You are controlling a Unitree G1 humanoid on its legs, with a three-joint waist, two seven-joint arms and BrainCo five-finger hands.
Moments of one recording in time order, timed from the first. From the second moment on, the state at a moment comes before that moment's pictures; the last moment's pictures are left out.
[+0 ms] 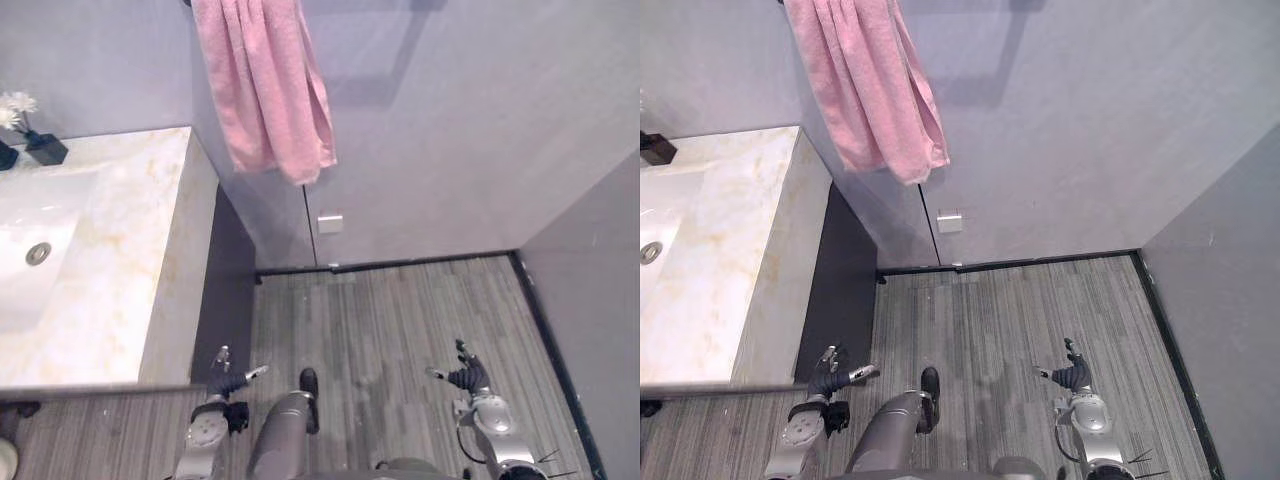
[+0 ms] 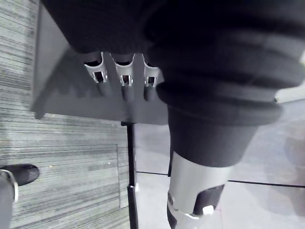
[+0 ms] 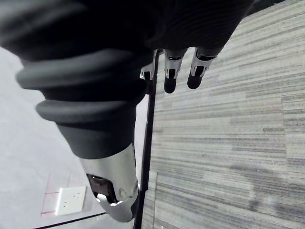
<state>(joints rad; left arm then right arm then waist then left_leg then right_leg) 0.10 0.14 0.00 0.64 -0.13 -0.20 0.10 0.03 -0.18 -0.08 0.73 -0.05 -0.14 -0.10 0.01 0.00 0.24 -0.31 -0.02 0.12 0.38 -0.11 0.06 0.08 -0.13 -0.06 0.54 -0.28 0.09</state>
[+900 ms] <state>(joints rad) 0.08 0.13 -0.03 0.70 -0.11 -0.20 0.11 0.09 -0.16 -0.08 0.77 -0.07 -0.15 -0.11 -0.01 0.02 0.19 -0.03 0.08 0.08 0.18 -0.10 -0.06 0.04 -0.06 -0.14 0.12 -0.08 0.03</state>
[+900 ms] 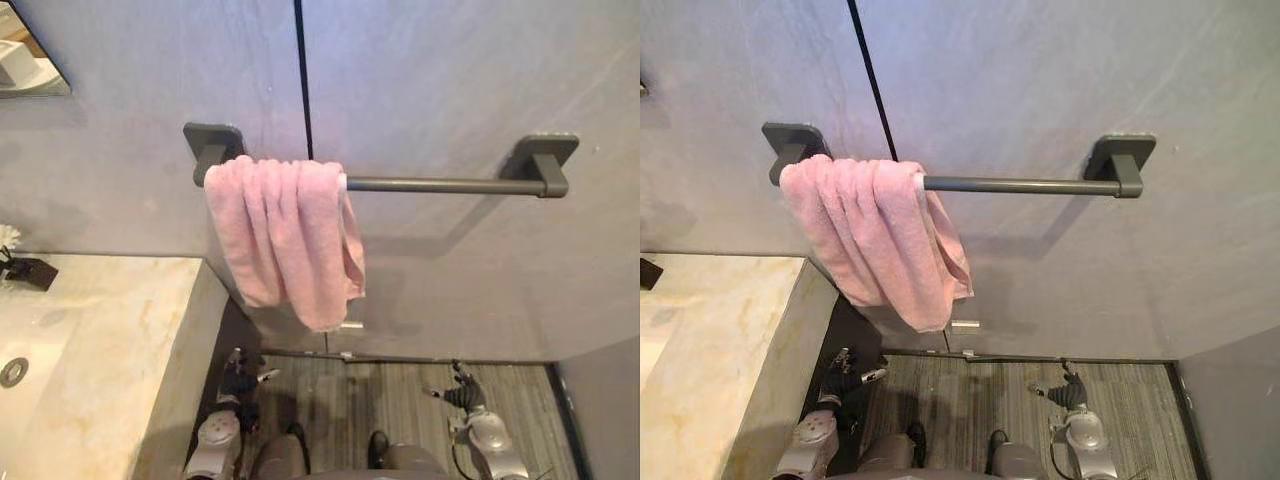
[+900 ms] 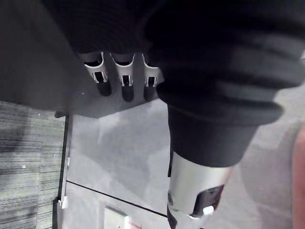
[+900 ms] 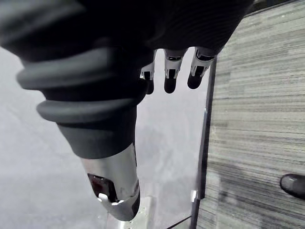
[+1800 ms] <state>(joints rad) 0.20 0.17 -0.05 0.09 -0.06 -0.25 0.10 0.14 -0.15 -0.08 0.77 -0.07 -0.15 -0.08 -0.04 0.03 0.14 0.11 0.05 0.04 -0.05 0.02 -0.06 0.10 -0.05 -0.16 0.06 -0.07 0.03</state>
